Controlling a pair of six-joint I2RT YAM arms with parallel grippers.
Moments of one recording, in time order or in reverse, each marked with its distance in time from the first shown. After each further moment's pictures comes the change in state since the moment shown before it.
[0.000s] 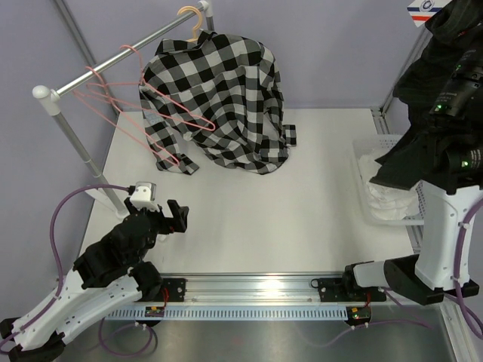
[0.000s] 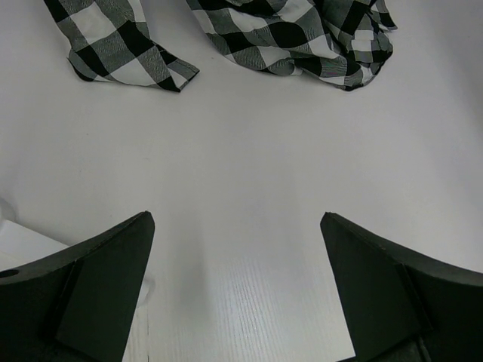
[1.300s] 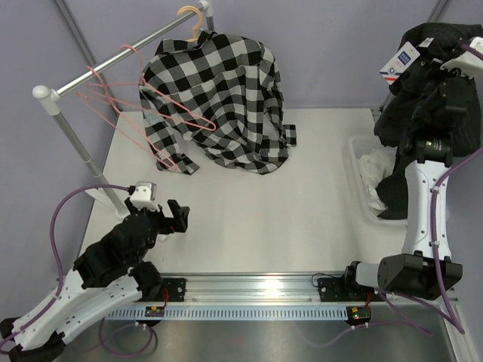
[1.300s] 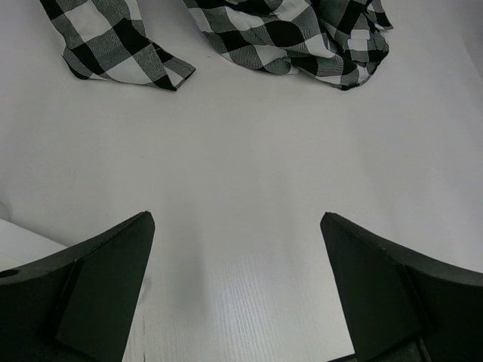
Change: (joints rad) left arm 0.000 0.000 0.000 0.000 0.008 -0.010; right arm -0.420 -0.037 -0.701 0.135 -0.297 0.257
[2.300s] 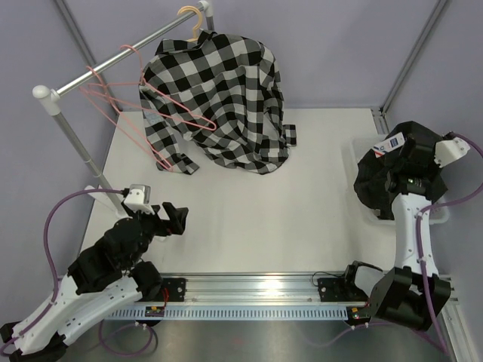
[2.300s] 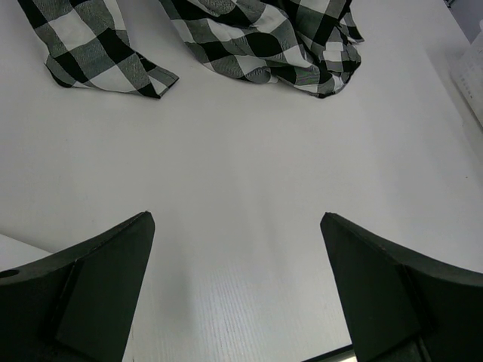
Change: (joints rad) left arm 0.001 -0.066 0.000 0.000 0.040 0.000; right arm -0.072 -0.257 -0.595 -0.338 0.331 0.512
